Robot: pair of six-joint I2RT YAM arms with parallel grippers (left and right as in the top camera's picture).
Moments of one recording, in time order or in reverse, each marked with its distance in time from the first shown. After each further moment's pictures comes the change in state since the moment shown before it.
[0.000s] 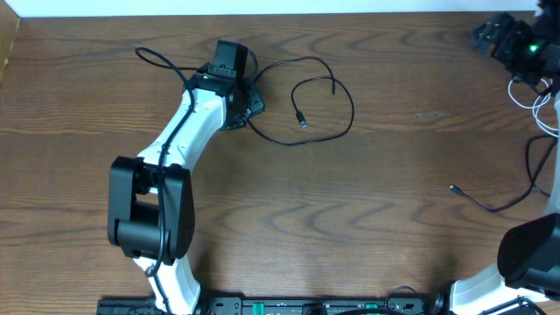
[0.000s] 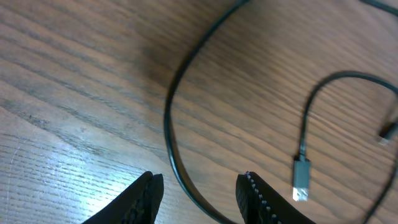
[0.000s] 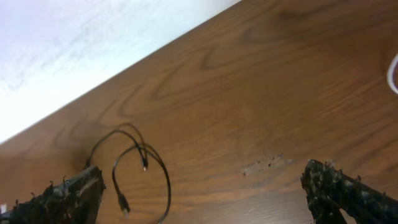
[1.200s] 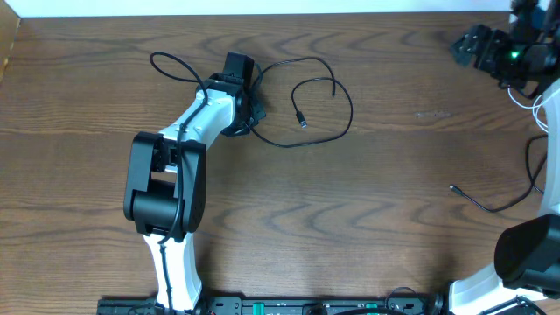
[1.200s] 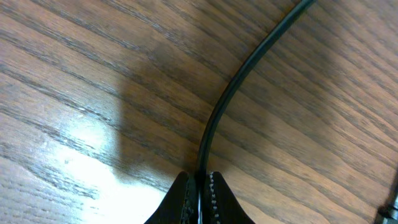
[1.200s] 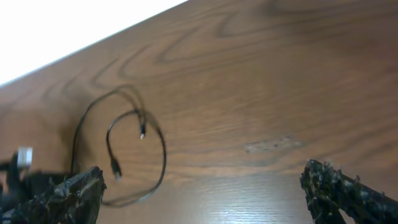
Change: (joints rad) left arm 0.000 0.141 0.000 0.045 -0.039 -0.029; right arm 0.066 0.000 0.000 -0.094 -0.023 -0.142
